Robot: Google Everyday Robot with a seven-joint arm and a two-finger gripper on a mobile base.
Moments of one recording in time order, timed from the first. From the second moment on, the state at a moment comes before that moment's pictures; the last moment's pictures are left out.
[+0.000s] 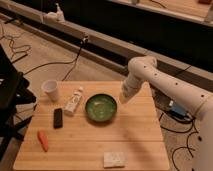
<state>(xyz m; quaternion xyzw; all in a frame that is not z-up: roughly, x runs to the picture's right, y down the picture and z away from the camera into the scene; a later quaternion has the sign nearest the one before) 0.116 0.063 0.800 -0.36 0.07 0.52 0.77</state>
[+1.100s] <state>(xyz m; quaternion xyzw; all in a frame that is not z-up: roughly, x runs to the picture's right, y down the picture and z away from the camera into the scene) -0.091 0.142 0.771 -0.45 -0.04 0.45 0.77</state>
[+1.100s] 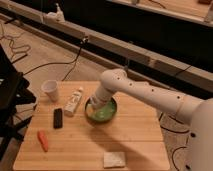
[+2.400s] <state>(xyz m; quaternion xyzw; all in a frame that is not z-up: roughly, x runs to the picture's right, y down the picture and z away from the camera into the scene) -0.166 0.122 0.791 -0.45 -0.07 0.44 0.77</state>
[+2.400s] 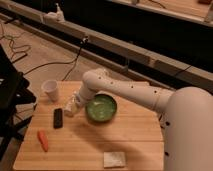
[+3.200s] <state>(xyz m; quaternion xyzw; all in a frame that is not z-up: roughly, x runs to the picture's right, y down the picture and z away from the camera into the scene) -0.209 0.156 0.850 -0.49 -0.03 0.44 0.75</state>
